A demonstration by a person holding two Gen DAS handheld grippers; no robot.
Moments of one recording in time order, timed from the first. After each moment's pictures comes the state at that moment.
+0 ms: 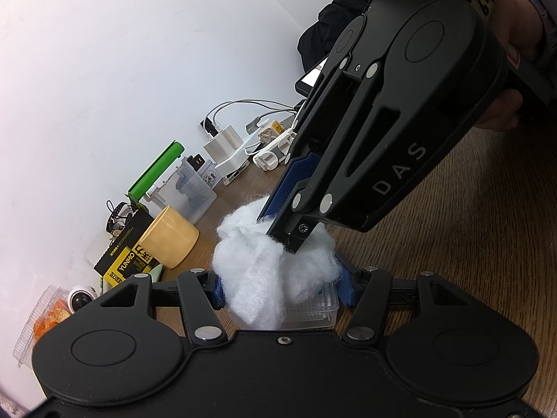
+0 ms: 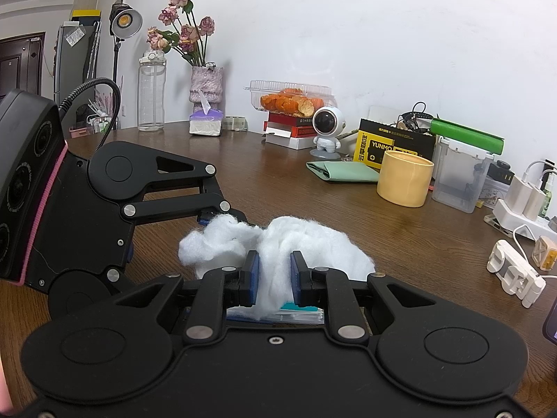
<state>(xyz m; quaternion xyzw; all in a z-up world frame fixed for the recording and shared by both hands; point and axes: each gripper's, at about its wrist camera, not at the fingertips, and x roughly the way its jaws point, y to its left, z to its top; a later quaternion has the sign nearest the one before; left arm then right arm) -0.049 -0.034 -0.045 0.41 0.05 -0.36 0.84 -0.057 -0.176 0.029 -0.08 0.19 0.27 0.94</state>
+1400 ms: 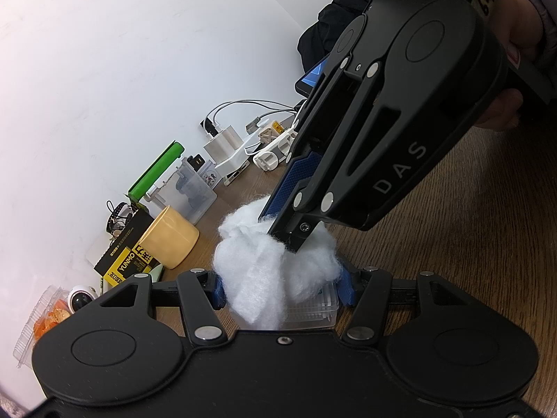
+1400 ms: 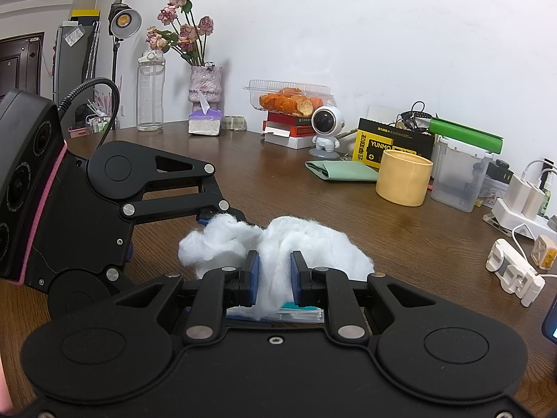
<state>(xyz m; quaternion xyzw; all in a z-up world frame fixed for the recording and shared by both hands) -0.048 -0.033 -0.045 0.41 0.05 -0.36 0.84 -0.058 -0.177 0.029 -0.08 0.19 0.27 0.94</state>
